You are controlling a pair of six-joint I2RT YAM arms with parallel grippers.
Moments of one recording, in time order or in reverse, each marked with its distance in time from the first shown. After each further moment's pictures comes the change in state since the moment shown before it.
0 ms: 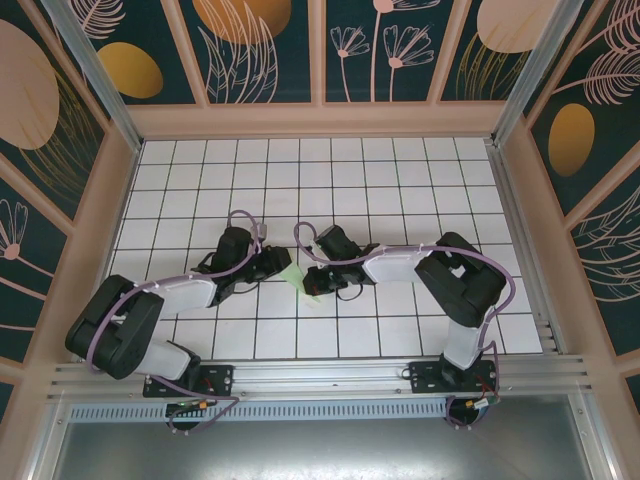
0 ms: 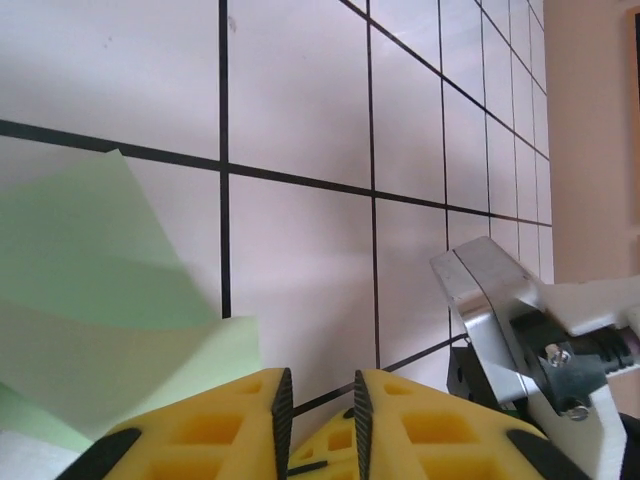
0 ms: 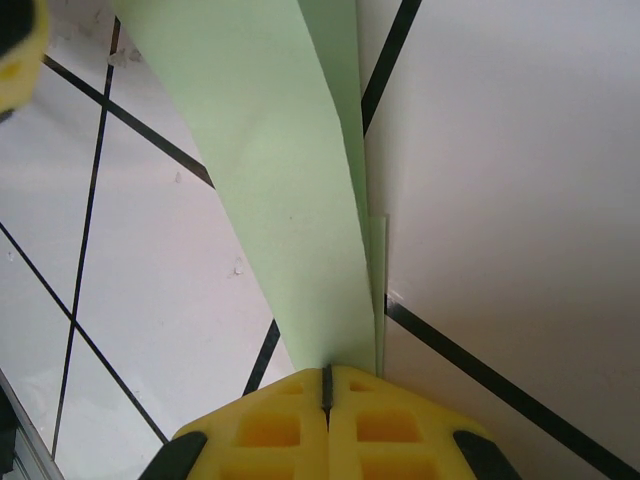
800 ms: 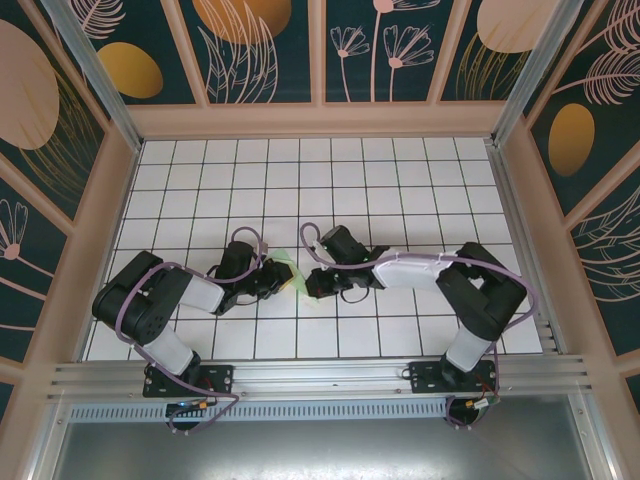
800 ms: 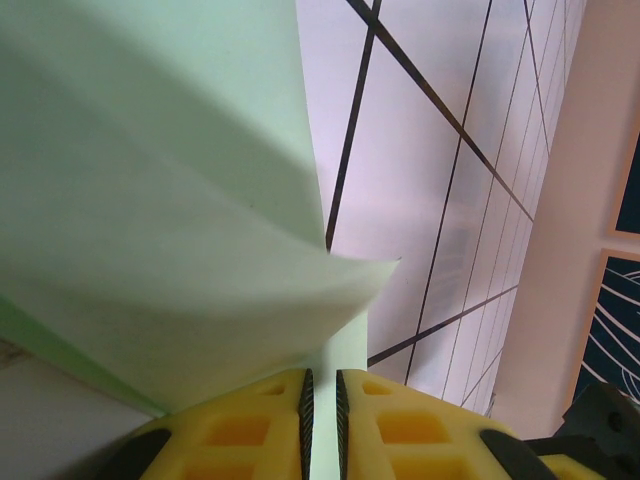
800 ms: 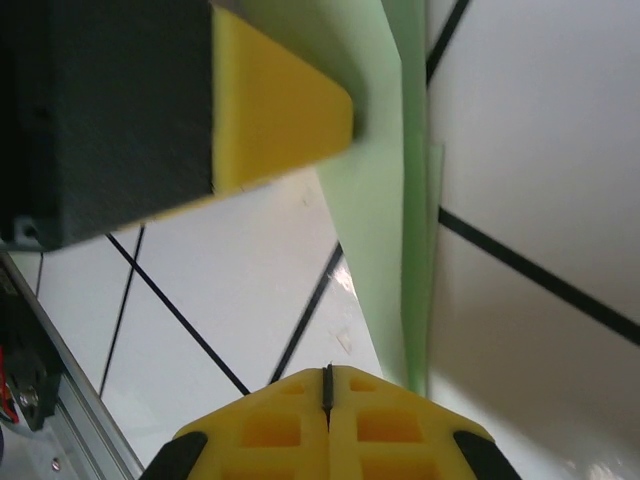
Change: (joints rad) left arm 0.000 0.214 -0.107 0.279 0.111 -0.247; right arm 0.018 -0.120 -0.035 -0.044 -0.013 -0.006
